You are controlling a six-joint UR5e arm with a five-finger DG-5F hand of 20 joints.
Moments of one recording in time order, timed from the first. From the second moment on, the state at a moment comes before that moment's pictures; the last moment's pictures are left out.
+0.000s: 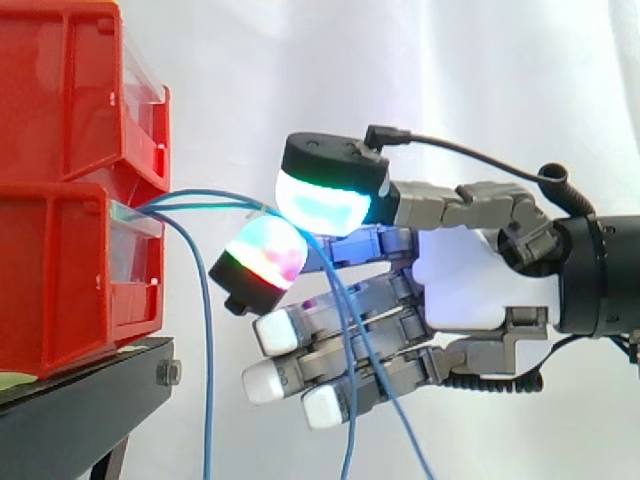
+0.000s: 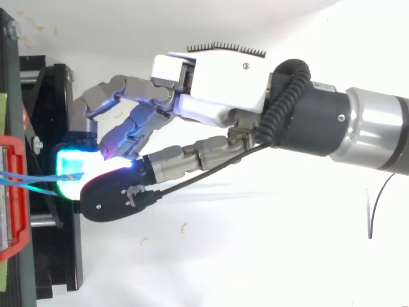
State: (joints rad) arm 0.13 -2.34 -1.13 -2.81 -1.25 -0.02
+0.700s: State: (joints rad) arm 0.13 -2.30 -1.13 -2.88 -1.25 -0.02
